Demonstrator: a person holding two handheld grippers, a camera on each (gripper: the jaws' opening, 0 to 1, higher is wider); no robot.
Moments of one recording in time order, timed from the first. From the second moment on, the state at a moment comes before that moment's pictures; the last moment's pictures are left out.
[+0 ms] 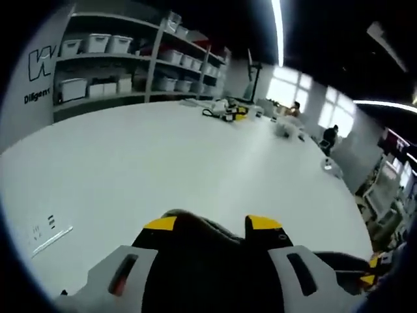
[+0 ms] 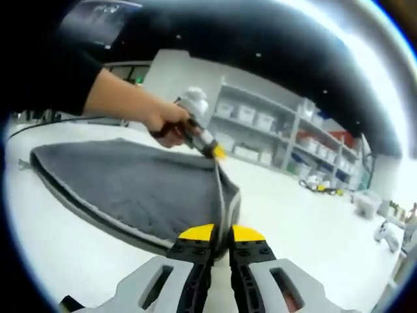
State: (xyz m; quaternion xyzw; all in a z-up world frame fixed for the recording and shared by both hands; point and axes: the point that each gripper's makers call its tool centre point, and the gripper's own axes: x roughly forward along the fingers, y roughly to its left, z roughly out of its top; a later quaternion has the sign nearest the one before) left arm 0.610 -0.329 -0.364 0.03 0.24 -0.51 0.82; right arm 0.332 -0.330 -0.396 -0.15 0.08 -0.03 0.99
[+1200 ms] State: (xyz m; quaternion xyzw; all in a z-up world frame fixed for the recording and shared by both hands) left arm 0.643 -0.308 -0.320 0.16 0.09 -0.51 0.84; right arm 0.323 -0.362 -0.344 -0.13 -0.02 -0.13 0.98
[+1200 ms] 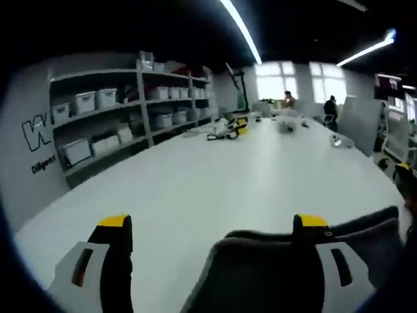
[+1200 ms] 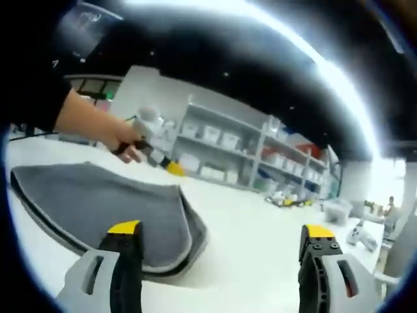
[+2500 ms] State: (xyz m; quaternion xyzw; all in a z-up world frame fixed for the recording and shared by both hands) left arm 0.612 -0.281 -0.344 0.39 0.29 -0.58 0.66; right arm 0.341 -0.299 -0.360 0.01 0.06 0.07 1.00
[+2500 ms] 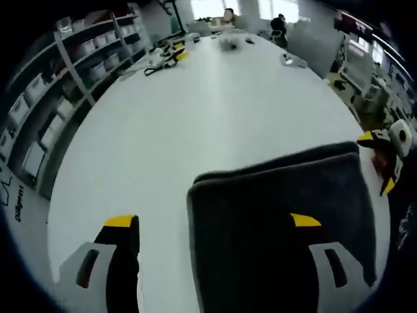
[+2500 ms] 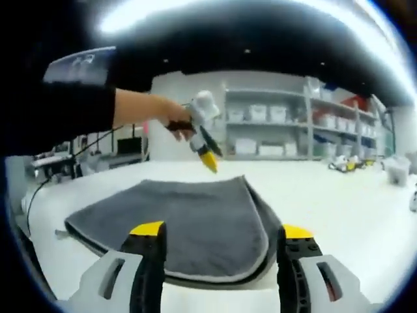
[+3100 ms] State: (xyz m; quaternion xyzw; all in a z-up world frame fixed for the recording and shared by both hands) left arm 0.620 -0.289 -0.357 0.38 0.30 -0.57 0.66; right arm 0.344 -0.313 -0.387 0.02 0.12 0.06 0.99
